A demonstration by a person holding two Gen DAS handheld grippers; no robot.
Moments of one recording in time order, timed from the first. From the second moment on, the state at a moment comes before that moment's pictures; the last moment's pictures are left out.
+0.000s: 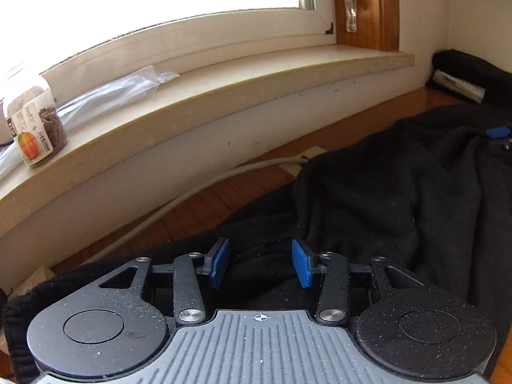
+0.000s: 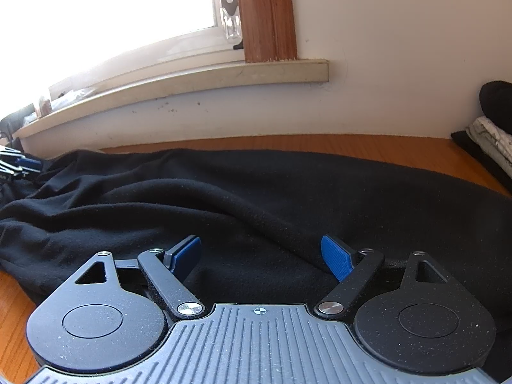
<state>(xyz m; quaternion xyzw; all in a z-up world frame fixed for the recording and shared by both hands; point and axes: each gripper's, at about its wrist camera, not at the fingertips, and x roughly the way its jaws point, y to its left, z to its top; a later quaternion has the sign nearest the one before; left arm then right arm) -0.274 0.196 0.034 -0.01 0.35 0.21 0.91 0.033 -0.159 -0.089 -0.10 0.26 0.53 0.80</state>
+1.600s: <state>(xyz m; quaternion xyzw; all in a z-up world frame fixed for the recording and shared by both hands) -0.248 0.202 0.046 0.02 0.27 0.29 0.92 0.035 -0.164 -0.088 -0.09 0.26 0.54 0.80</state>
